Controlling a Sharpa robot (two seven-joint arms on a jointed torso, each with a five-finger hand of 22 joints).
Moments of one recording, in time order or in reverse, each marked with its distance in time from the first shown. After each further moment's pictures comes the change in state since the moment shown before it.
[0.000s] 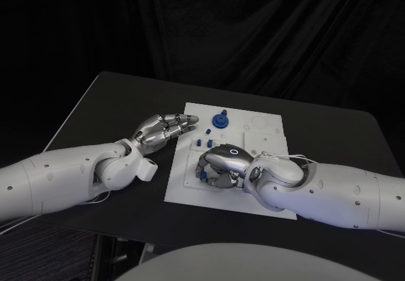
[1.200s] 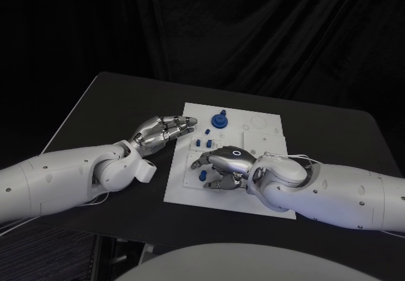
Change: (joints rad) left arm -0.006 -0.002 0.000 -0.004 0.000 0.003 -0.011; left_hand 0.000 0.000 0.003 -0.003 0.000 0.000 0.000 0.000 0.000 0.000 0.000 0.000 0.000 0.000 0.000 0.000 0.000 0.000 0.000 0.000 0.000 0.000; right arm -0.002 -0.031 0.000 0.013 0.008 0.031 0.002; right_hand -0.008 -0.029 -0.215 0.097 0.023 -0.385 0.018 -0.115 -0.097 -0.362 0.083 -0.113 -0.050 -0.070 0.084 -0.037 -0.079 0.000 -0.050 0.075 -0.128 0.000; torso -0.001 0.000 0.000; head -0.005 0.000
